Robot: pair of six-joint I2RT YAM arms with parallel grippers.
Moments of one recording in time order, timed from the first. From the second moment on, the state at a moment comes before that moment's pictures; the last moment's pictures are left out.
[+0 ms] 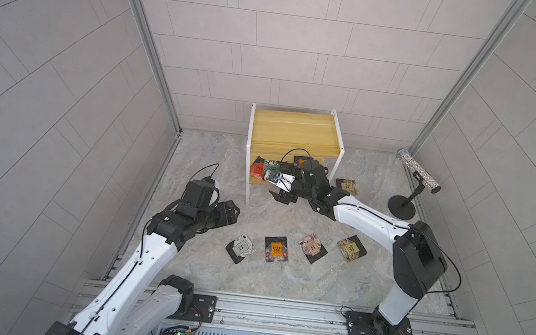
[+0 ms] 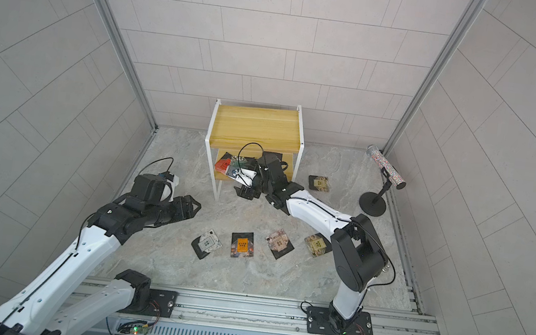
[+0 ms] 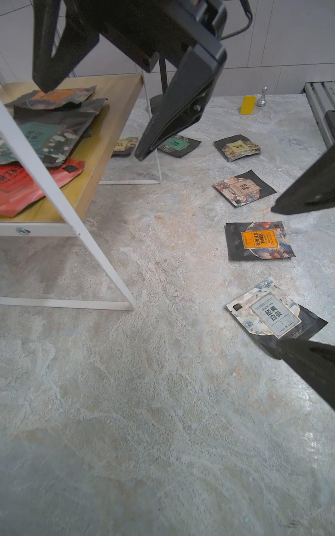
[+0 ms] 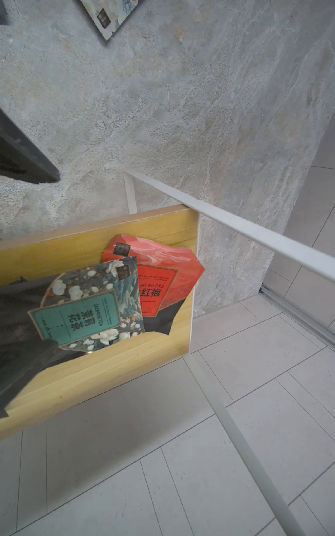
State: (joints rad) left arm -0.26 0.86 0.80 -0.78 0.21 -0.60; right arm 0.65 1.76 1.29 -0.01 -0.21 -0.73
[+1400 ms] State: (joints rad) left arm -0.22 0.82 0.76 -0.81 0.24 -0.61; right arm 0.67 1.78 1.30 -0.05 -0.13 -0.73
